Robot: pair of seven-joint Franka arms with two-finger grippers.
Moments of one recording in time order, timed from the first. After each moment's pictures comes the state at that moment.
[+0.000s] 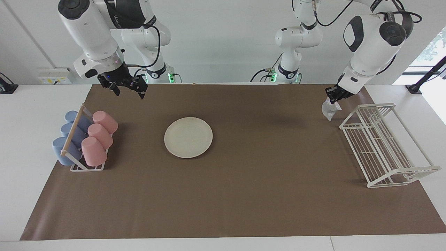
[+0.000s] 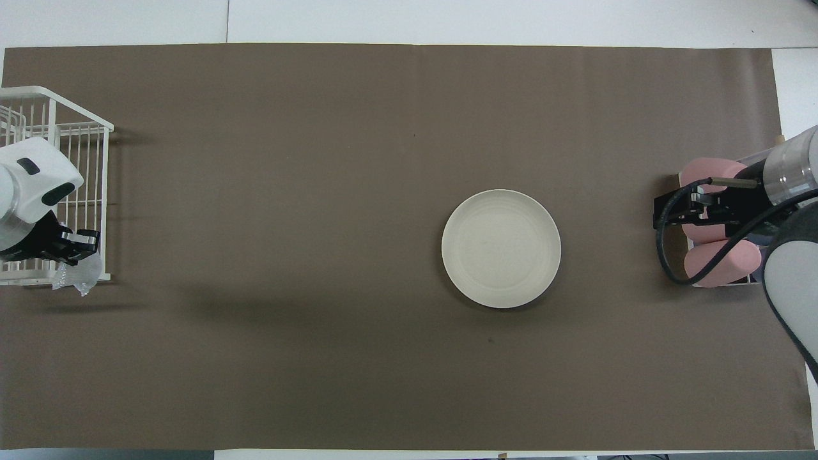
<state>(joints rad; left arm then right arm) -0.09 -0.09 -0.03 -1.85 0.29 1.56 -0.07 0.00 -0.07 0.05 -1.73 0.03 1.60 0.16</state>
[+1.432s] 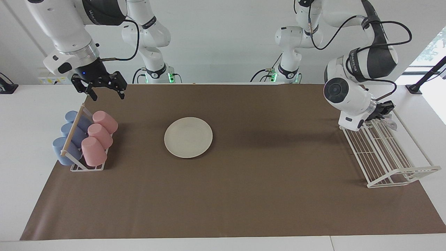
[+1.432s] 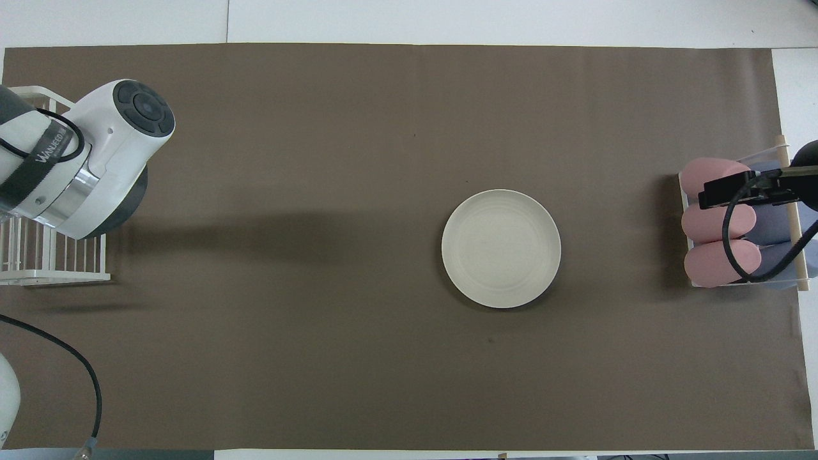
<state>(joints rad) -0.15 0.29 -0.04 -1.76 0.97 1.60 -0.49 -0.09 -0.05 0.07 -1.68 0.03 1.62 -0.06</state>
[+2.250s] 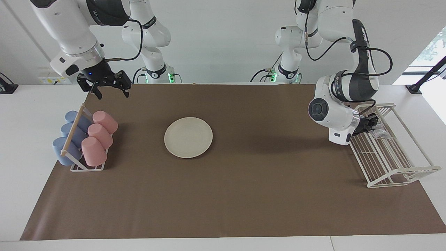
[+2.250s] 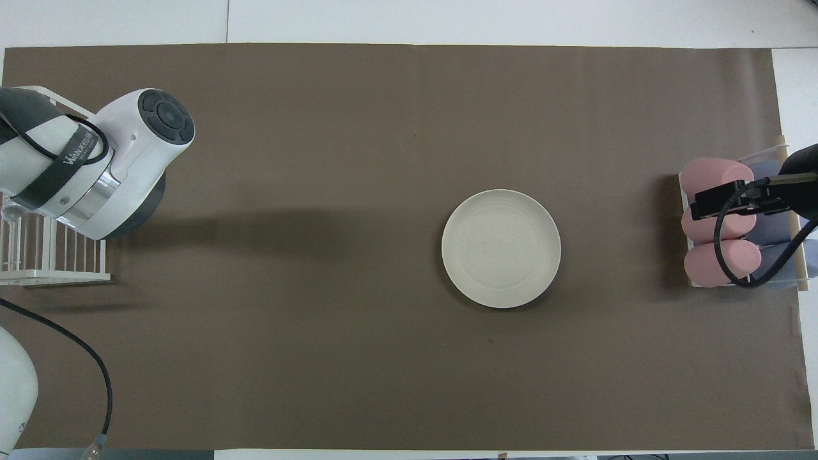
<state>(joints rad) -0.17 0.30 -0.04 -1.77 0.97 1.63 -0.55 -0.08 -0.05 0.07 -1.68 0.03 1.59 -0.06</state>
